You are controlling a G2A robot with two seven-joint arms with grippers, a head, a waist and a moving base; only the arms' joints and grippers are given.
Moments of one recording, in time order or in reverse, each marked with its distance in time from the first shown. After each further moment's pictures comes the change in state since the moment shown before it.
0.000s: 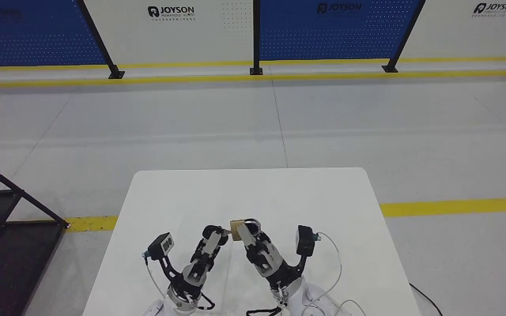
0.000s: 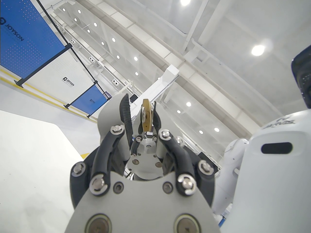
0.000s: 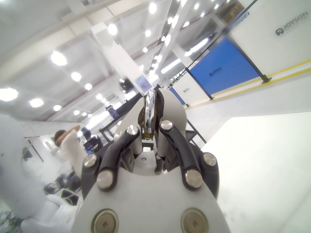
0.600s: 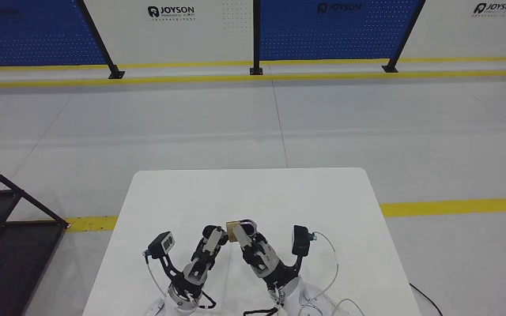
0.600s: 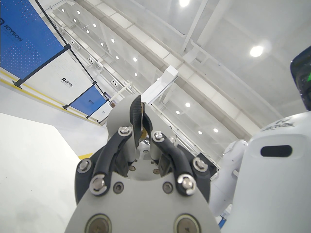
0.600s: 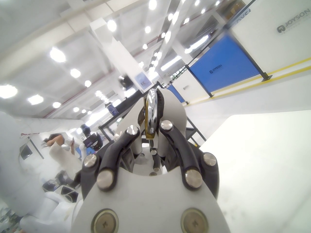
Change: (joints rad) left arm -0.004 0.005 0.011 -0.017 -0.006 0.016 0.011; right arm 0.017 -0.002 -0.023 0.011 -0.006 0.014 0.001
